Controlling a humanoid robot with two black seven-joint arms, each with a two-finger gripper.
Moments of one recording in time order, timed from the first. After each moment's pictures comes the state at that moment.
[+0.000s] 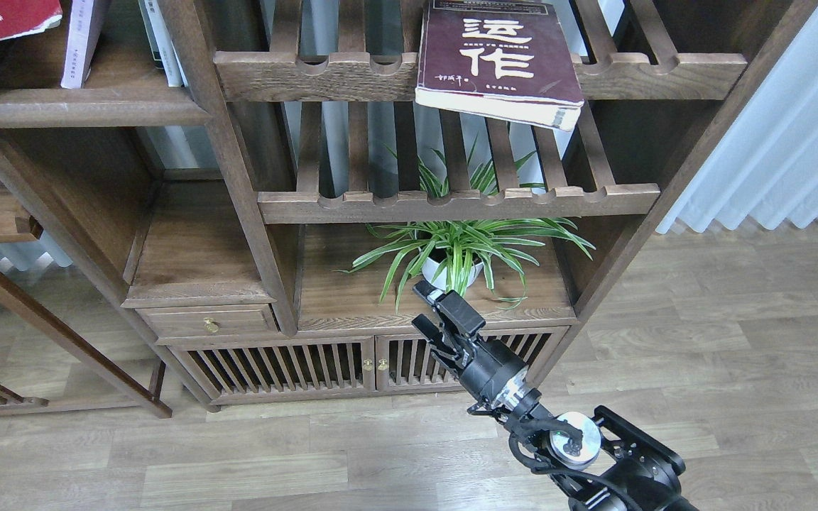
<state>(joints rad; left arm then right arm) -1.09 1.13 -0.68 -1.10 -0.12 -0.49 0.37 0.23 0.02 0.81 0.86 0.39 0.58 -0.17</state>
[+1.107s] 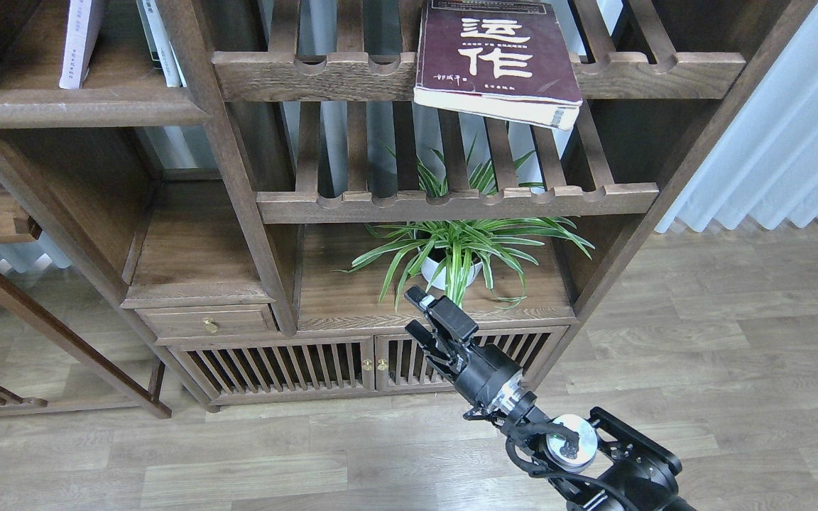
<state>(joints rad) -1.10 1.10 -0.71 -1.04 -0.10 -0.49 0.12 0.23 0.02 0.80 0.86 0.39 0.58 -0.17</state>
